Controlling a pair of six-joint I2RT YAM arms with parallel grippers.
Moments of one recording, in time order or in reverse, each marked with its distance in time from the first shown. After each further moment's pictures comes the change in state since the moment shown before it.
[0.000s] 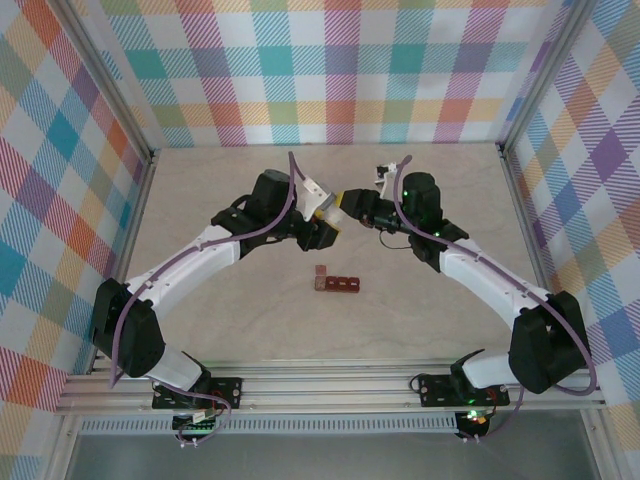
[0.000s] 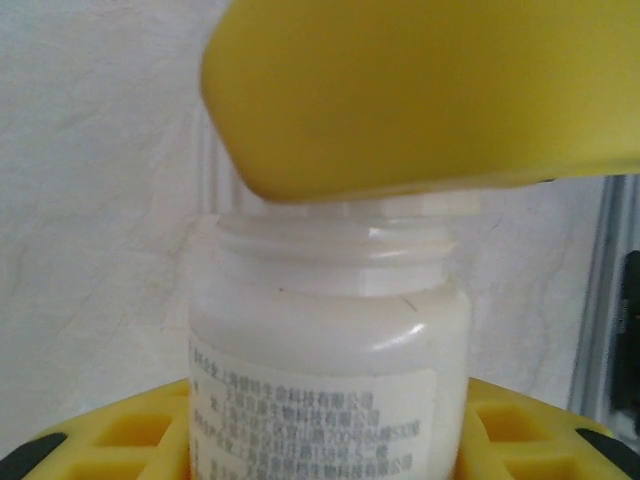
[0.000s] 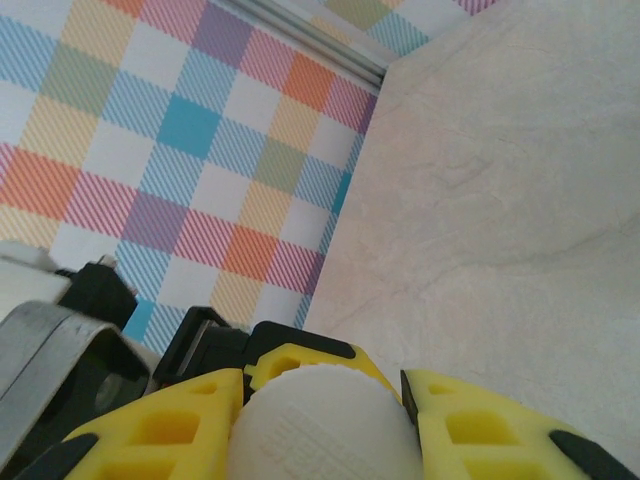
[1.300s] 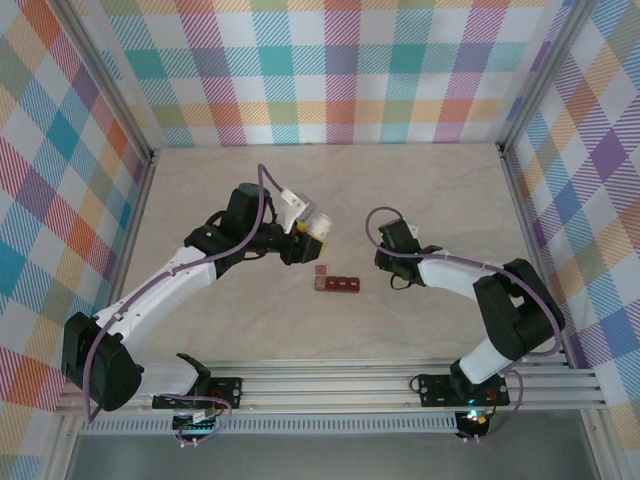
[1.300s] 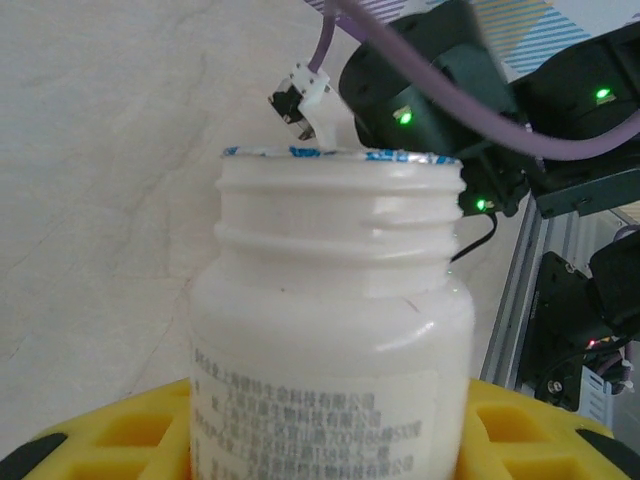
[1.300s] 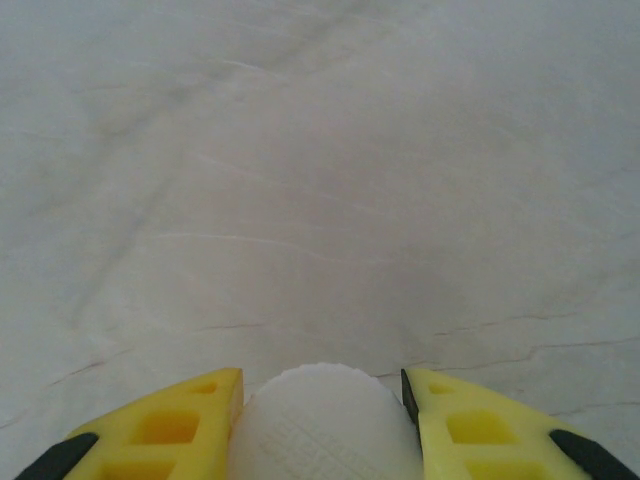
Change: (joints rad) left arm 0.032 -0.209 -0.158 -0.025 0.048 -0.094; right arm 0.046 0.214 -0.220 -0.323 0.830 -0.169
